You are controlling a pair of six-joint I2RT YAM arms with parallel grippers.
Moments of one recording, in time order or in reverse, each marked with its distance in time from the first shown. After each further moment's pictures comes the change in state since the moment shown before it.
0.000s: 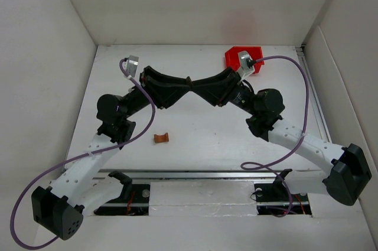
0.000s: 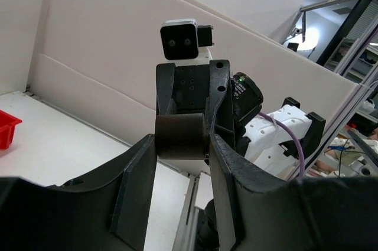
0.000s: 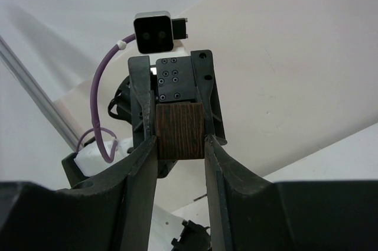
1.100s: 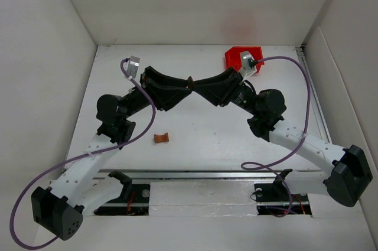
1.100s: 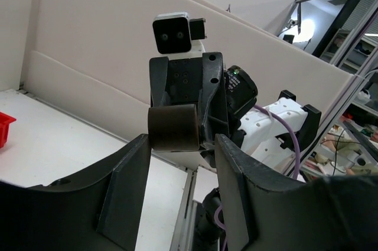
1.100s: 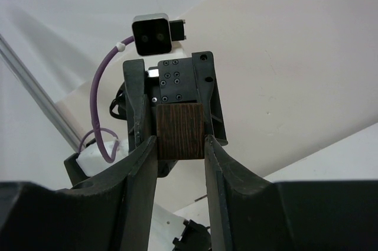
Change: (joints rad) left arm 0.000 -0.003 0.000 -0.001 0.033 0.000; right arm -0.014 -0.013 -0.013 0.008 -0.006 0.013
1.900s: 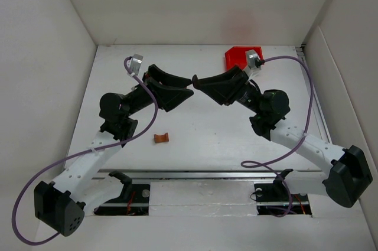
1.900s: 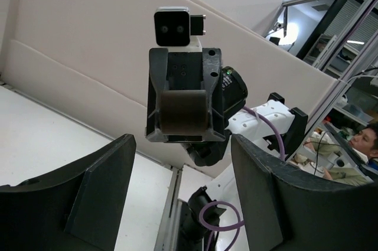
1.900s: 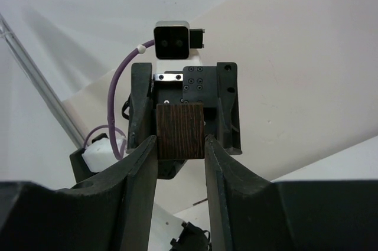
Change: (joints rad) left arm -0.001 0.043 0.000 0.055 0.019 -0.084; right arm -0.056 -0.003 -0.025 0.095 -0.052 0.041
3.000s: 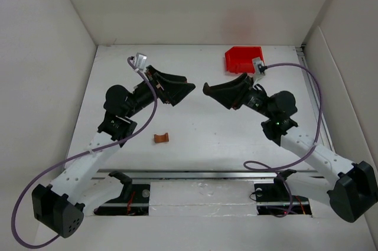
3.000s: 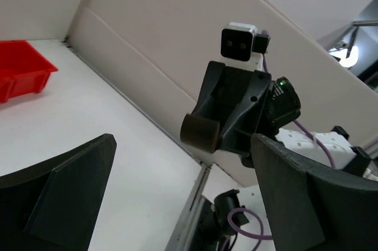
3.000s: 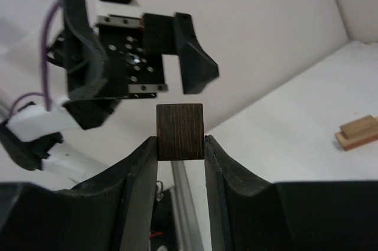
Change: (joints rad) left arm 0.000 -0.017 0.045 -0.354 -0.197 0.143; right arm -0.137 -0.124 -0.116 -0.278 -0.087 -0.164
